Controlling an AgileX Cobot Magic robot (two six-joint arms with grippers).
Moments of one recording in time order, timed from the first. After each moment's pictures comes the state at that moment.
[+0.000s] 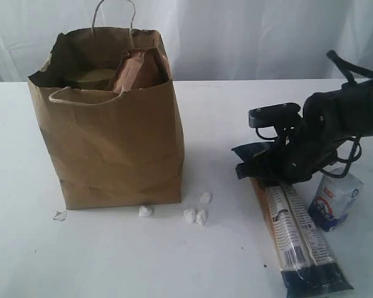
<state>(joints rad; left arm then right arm) 0.00 0.01 0.02 -0.32 0.43 0.53 0.32 1.81 -1.01 0.02 0.43 0.06</state>
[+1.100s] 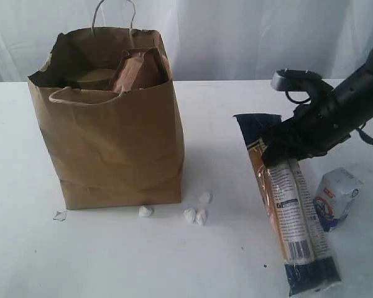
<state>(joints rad) 0.00 0.01 0.02 -0.32 0.43 0.53 0.10 1.73 -1.14 0.60 0.88 -0.64</state>
